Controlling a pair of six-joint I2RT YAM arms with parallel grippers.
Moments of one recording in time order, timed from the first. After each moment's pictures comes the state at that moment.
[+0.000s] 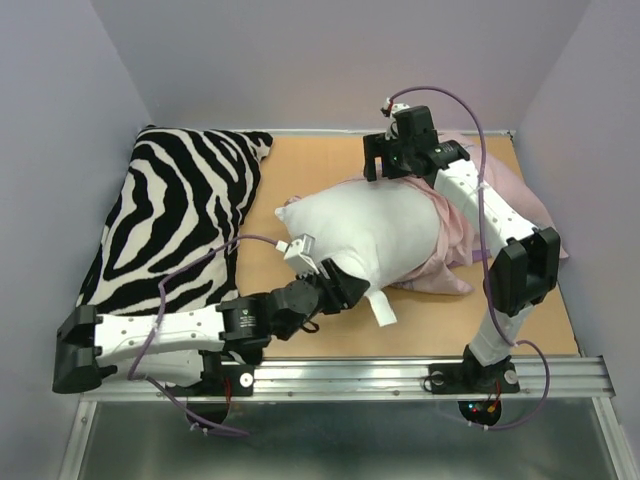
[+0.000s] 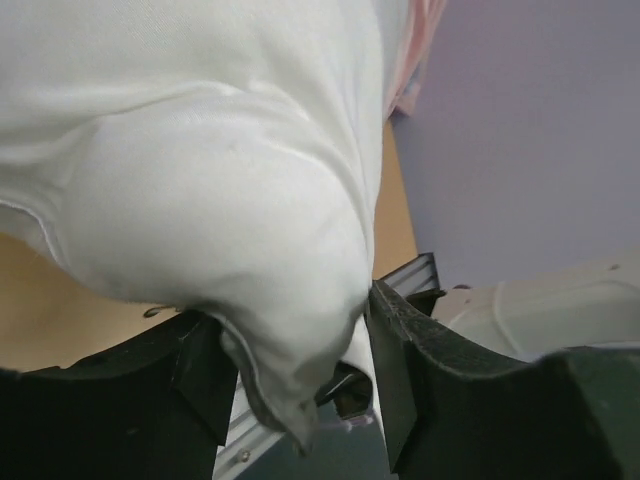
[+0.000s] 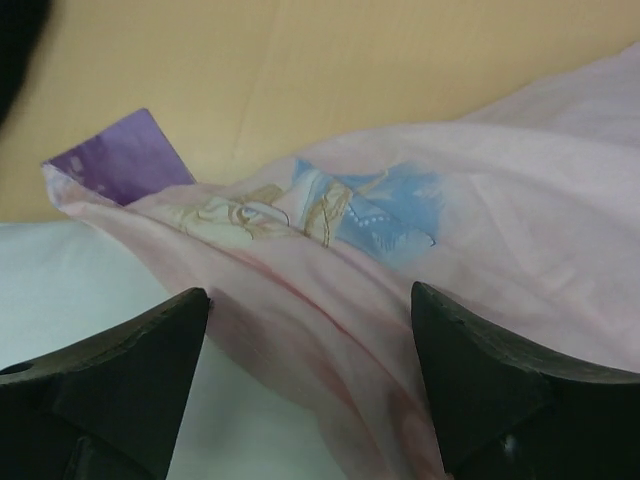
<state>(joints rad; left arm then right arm) -1.34 1.04 0.66 0.06 -0.54 -1.15 0.40 1.77 1.73 -0.61 0.02 0.17</state>
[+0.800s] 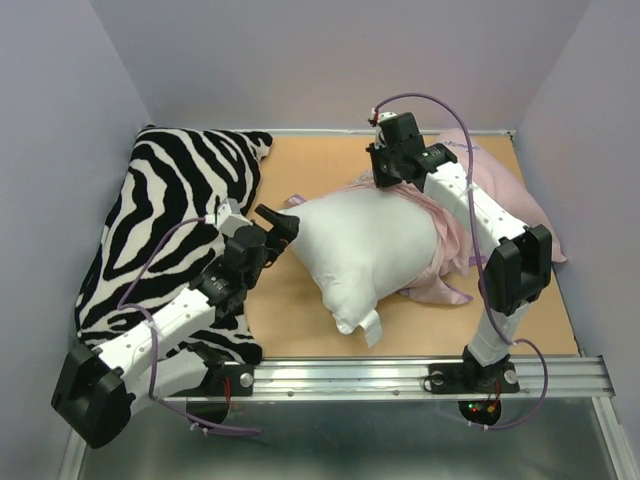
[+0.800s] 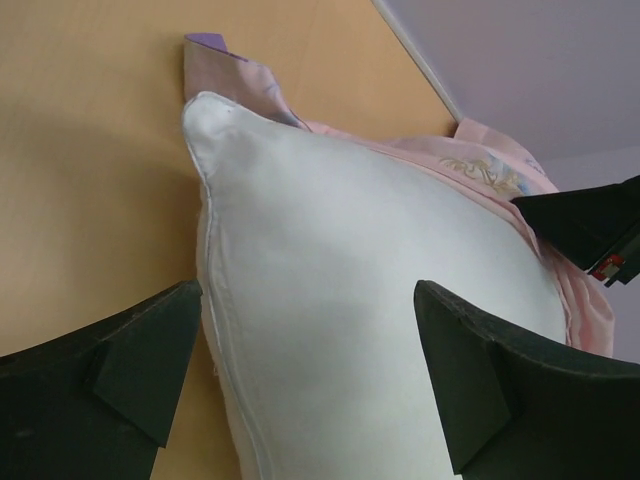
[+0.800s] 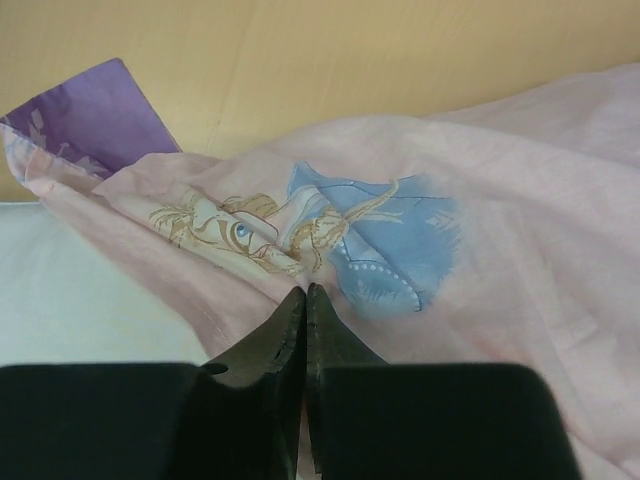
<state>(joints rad) -0.68 0.94 0.58 -0.02 -0.46 -1.13 0.47 1.81 1.73 -0.67 0.11 0.12</state>
